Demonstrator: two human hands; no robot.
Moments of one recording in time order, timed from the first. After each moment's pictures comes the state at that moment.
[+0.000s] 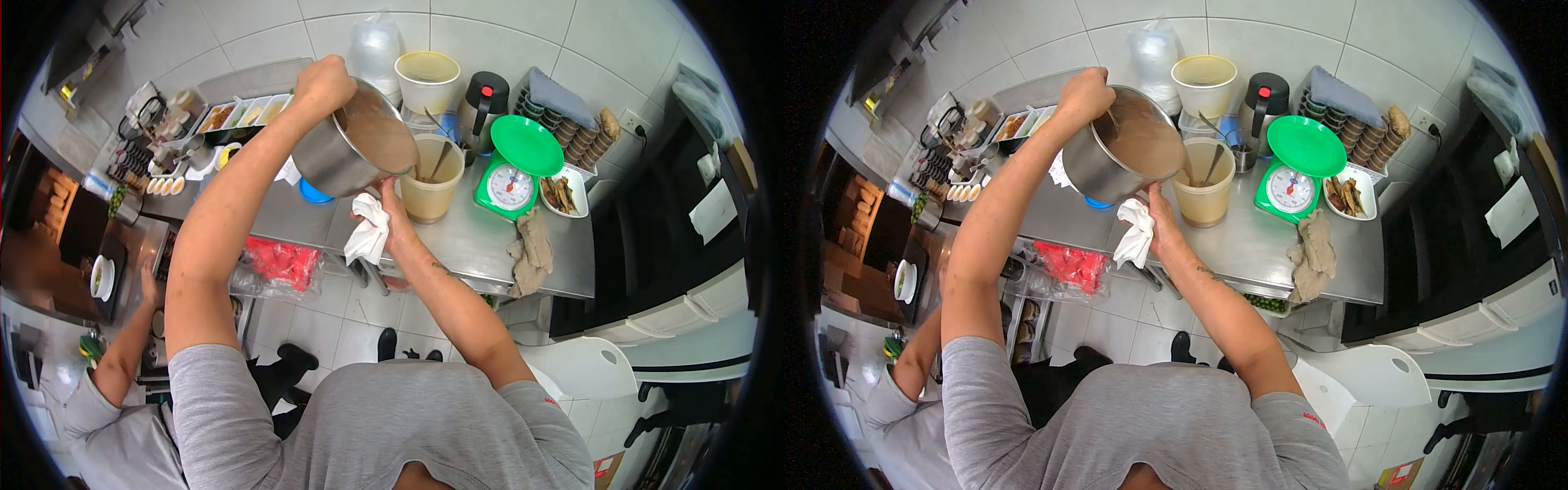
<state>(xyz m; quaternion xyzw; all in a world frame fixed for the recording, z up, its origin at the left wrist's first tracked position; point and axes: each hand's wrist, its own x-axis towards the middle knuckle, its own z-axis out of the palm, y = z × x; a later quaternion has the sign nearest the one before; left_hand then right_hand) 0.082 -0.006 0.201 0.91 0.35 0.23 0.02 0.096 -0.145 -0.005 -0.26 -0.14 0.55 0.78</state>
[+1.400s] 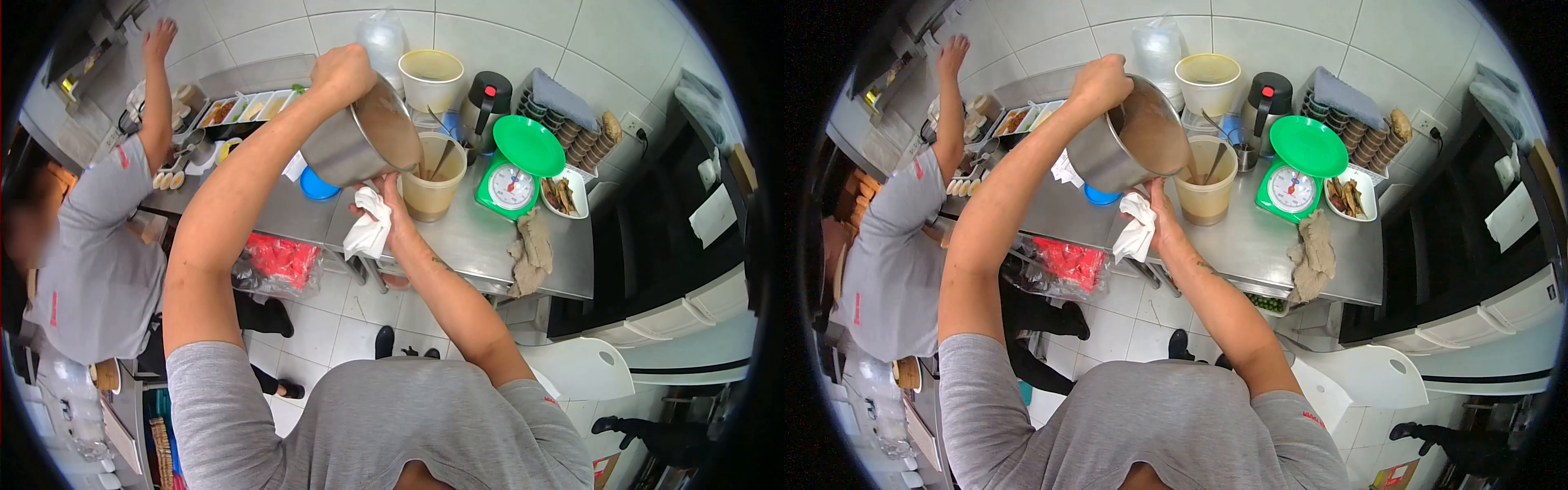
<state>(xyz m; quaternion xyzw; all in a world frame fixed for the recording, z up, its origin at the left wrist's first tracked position) 0.096 -0.019 0.209 0.92 0.31 0.24 -0.01 0.099 -0.140 -0.009 -0.25 -0.18 0.56 0.77</state>
